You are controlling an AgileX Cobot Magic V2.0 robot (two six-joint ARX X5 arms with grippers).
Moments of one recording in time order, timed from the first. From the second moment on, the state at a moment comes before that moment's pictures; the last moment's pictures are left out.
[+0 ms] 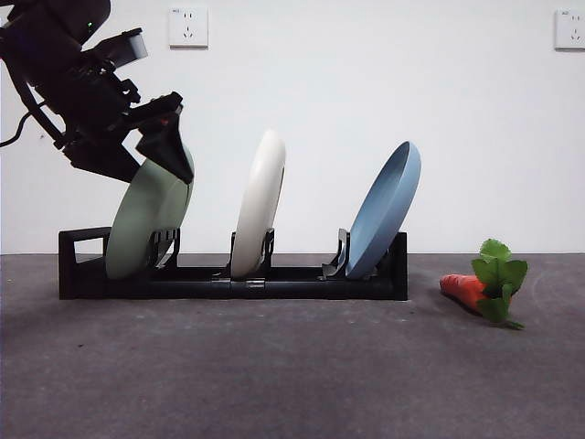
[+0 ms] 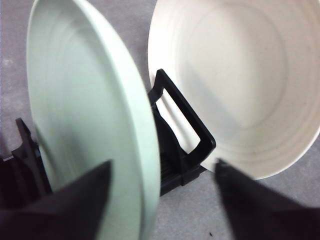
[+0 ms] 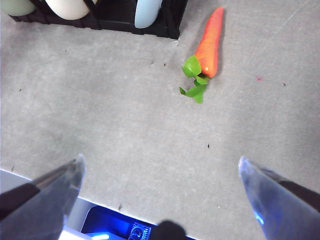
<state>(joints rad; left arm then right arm) -0.24 1.60 1.11 -0.14 0.24 0.07 0.07 0.77 1.02 -1.11 -0.31 -0.08</state>
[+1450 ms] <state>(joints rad) -0.47 1.10 1.25 -0.59 0.13 0.20 0.07 0.79 1.02 -1.11 -0.31 -0.08</state>
